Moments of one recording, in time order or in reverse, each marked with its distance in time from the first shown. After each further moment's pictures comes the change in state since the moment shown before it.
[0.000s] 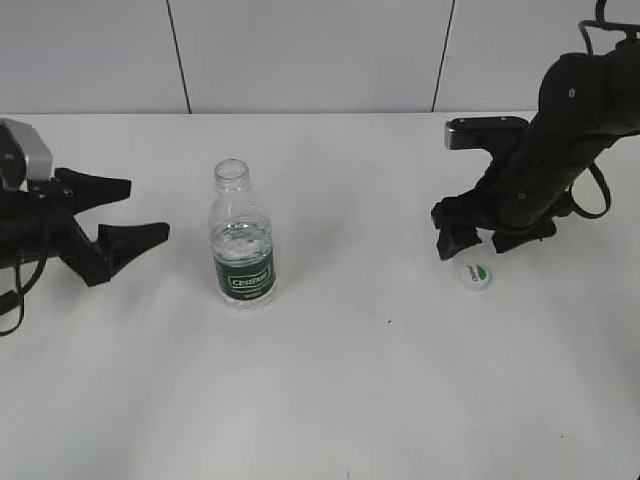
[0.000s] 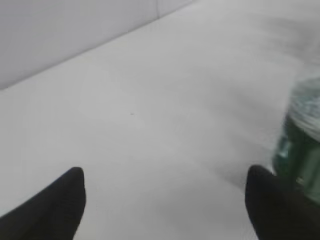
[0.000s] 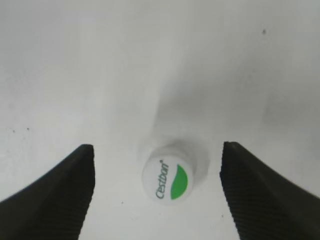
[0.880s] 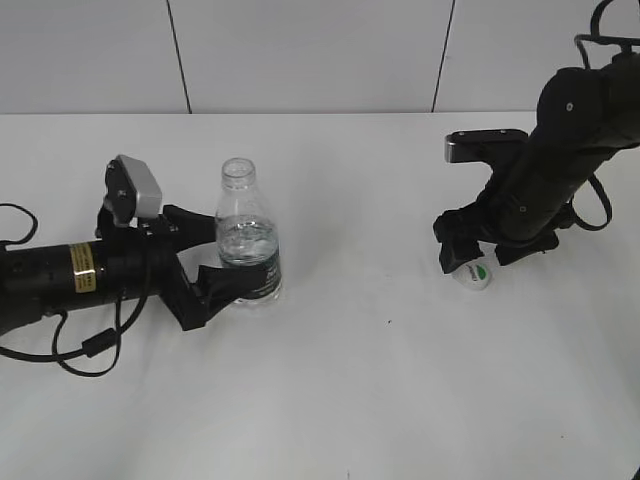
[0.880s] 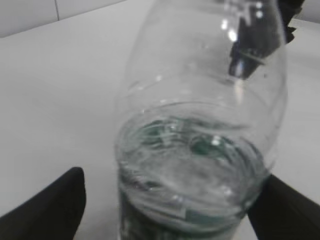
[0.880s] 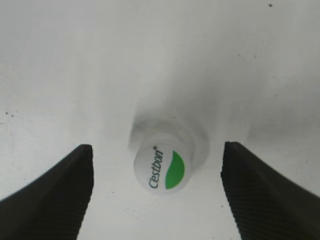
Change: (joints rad) left arm -0.318 0.099 0.000 -0.174 -0.040 0.000; right arm 0.000 0.011 0.028 -0.009 -0.015 0.001
